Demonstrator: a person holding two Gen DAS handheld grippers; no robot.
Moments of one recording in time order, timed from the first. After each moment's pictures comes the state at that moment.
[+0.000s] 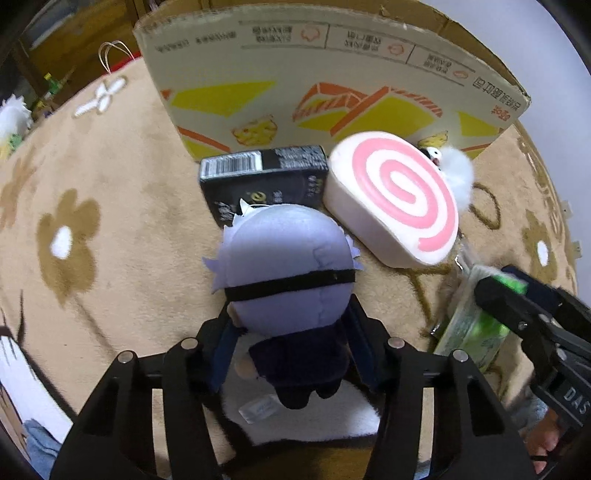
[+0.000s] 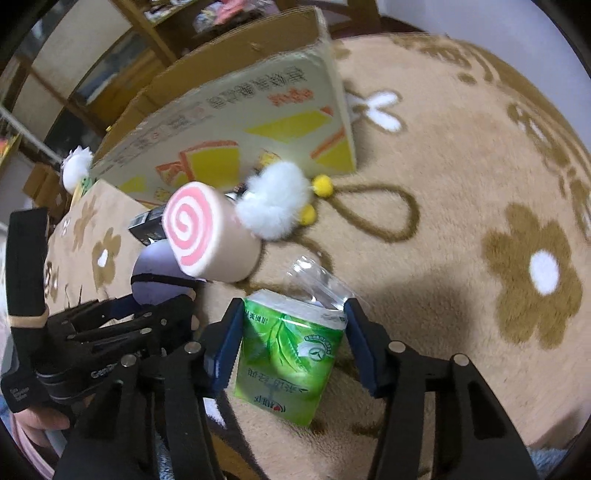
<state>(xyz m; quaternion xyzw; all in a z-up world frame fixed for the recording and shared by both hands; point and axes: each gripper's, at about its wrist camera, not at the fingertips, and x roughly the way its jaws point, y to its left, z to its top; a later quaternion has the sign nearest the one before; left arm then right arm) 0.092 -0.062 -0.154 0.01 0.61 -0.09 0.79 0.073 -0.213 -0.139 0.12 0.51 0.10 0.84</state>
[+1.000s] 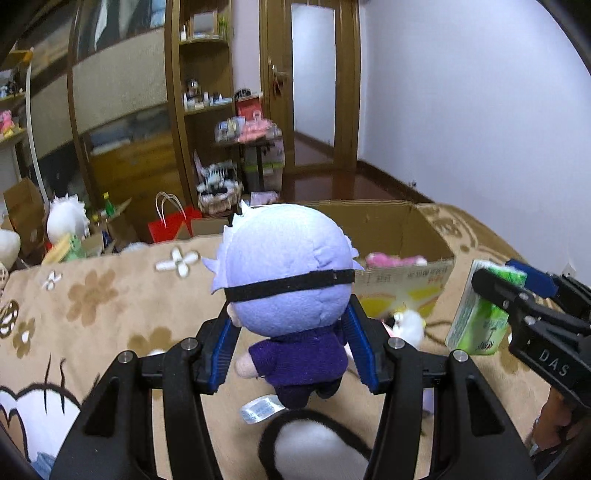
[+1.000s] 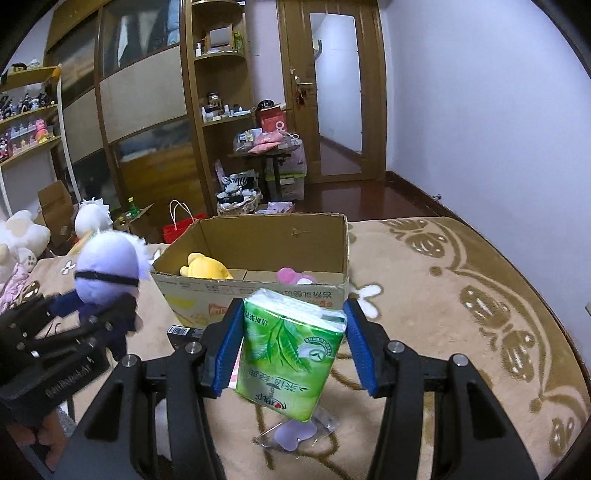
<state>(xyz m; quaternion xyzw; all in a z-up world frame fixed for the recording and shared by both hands) 0.033 -0.042 -0.022 0.03 0.30 -0.05 0.95 0.027 -0.205 -0.035 0.03 0.25 0.07 0.97</state>
